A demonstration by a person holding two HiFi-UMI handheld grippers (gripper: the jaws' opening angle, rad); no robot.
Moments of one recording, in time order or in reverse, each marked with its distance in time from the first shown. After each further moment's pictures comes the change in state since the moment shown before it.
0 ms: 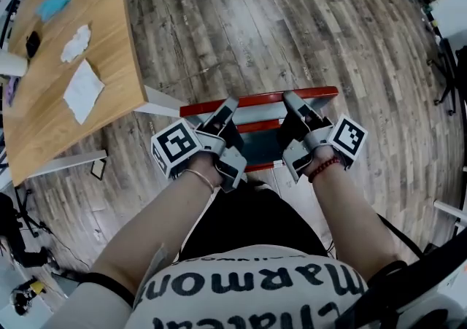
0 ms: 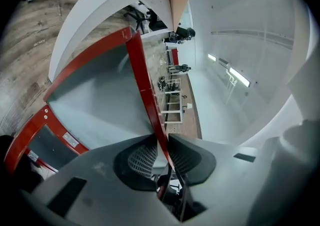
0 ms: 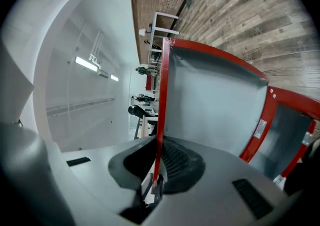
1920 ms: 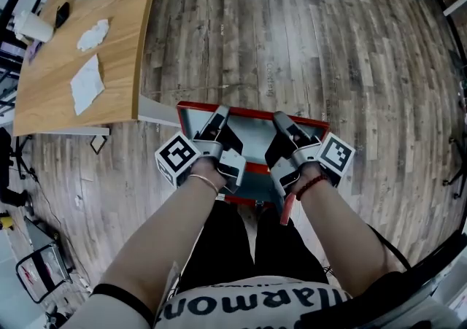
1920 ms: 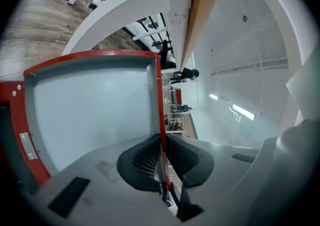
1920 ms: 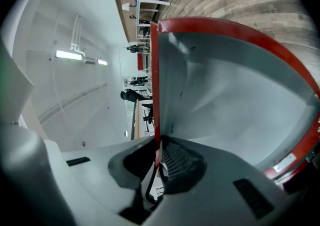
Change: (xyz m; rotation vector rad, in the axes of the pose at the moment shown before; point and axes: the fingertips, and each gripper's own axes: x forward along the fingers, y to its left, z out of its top) left arm 0.061 0.022 0.059 -0.108 -0.506 0.001; right arm 0.084 -0.029 0.043 0.097 0.293 -0.028
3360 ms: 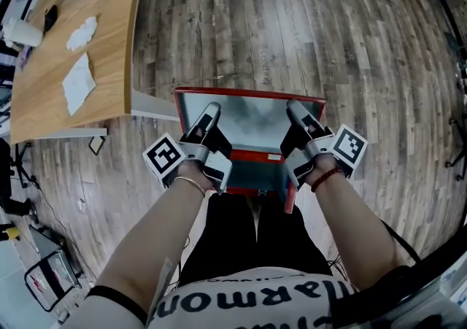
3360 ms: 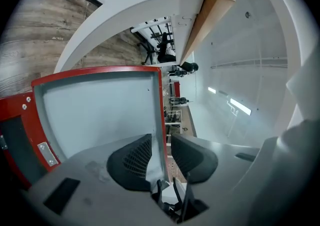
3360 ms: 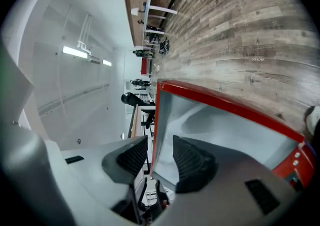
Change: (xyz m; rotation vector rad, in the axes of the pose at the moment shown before) left arm -0.016 0.006 0.005 -0.028 0.103 -0.061; right arm -0.021 -0.014 0.028 -0.082 -0.070 -0.025
